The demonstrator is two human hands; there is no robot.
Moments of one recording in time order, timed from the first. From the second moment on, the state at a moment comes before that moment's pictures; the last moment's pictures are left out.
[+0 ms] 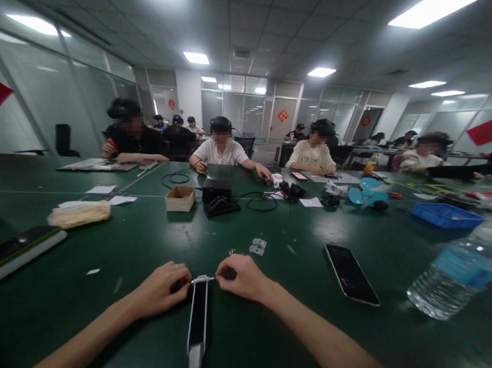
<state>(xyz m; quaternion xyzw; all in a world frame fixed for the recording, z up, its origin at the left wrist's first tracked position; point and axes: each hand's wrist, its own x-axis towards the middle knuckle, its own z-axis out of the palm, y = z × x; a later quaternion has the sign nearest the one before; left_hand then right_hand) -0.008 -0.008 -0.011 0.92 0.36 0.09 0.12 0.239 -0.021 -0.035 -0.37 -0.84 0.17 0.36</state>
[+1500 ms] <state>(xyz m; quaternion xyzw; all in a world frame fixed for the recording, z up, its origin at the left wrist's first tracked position) -0.007 -0.009 -0.011 0.92 0.36 0.11 0.12 0.226 -0.029 -0.026 -0.39 -0.87 0.11 0.28</state>
